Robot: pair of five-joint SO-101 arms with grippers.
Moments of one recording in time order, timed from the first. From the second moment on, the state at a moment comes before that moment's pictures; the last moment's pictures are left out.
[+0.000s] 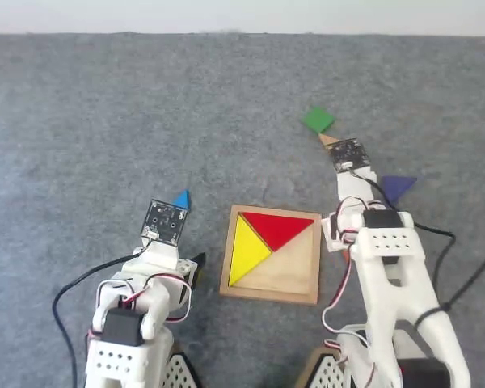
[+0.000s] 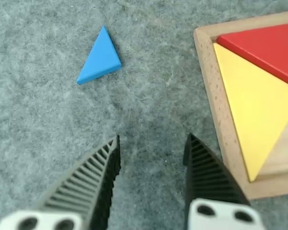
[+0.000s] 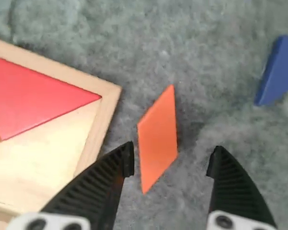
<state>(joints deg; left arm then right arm) 2.3 -102.2 96.9 71.7 -2.2 -6.5 -28.6 56.4 51.4 12.6</state>
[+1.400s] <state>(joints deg) 2.3 -102.2 96.9 71.7 -2.2 -24.7 -11.3 33.1 76.1 -26.2</state>
